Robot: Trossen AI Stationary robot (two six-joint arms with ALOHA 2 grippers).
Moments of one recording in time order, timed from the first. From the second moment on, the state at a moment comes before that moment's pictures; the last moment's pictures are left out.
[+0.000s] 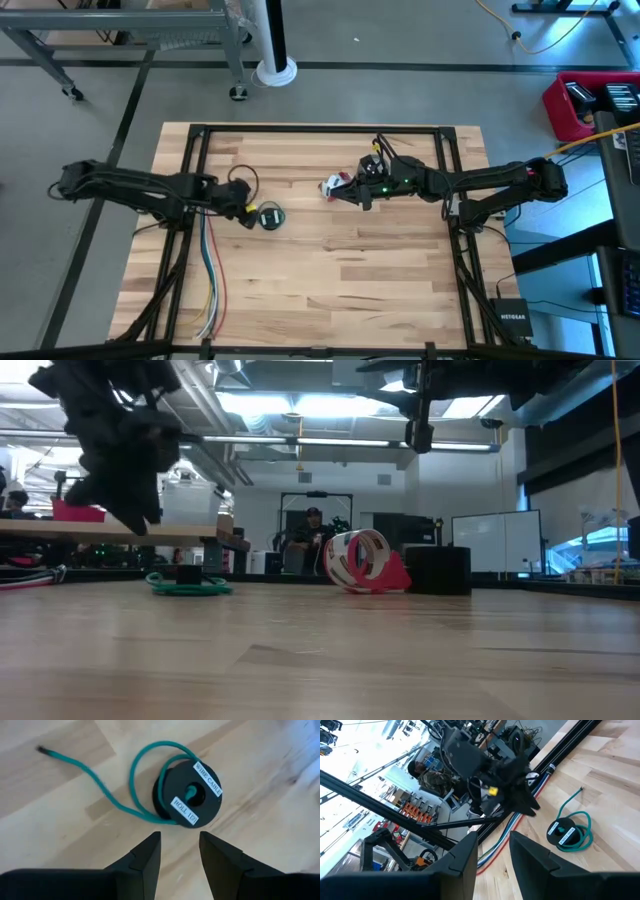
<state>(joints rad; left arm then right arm) 0.02 1.03 0.58 -0.61 -0.07 -0.99 -0.09 1.29 0.74 0.45 -0.19 0.88</state>
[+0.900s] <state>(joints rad) 0.06 1.20 0.58 -0.52 -0.04 -1.02 -0.09 1.29 0.74 0.46 -0.23 0.87</state>
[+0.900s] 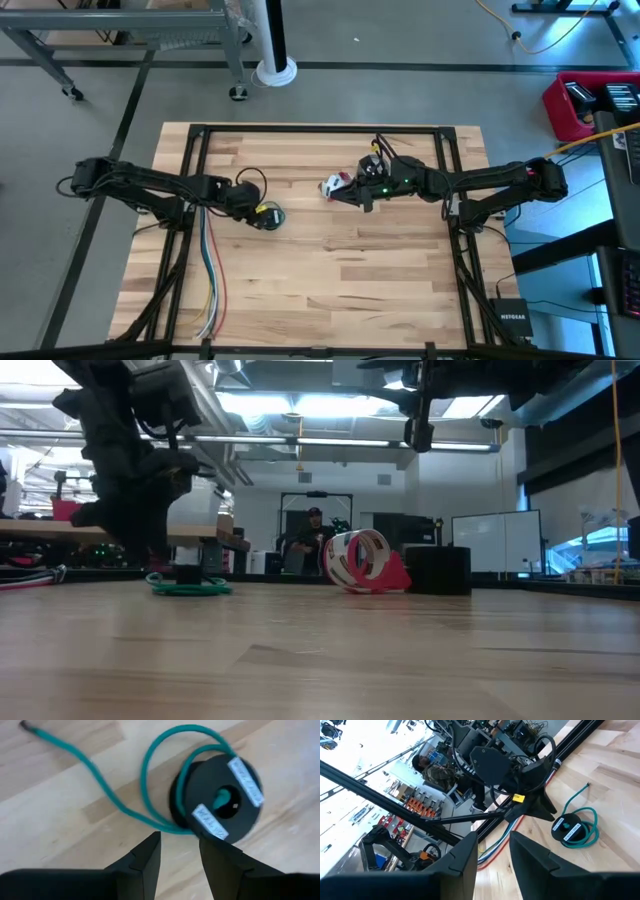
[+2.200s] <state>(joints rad) 0.12 1.20 0.39 0.20 -0.03 -1.06 -0.09 1.29 0.74 0.47 -0.27 0.88</state>
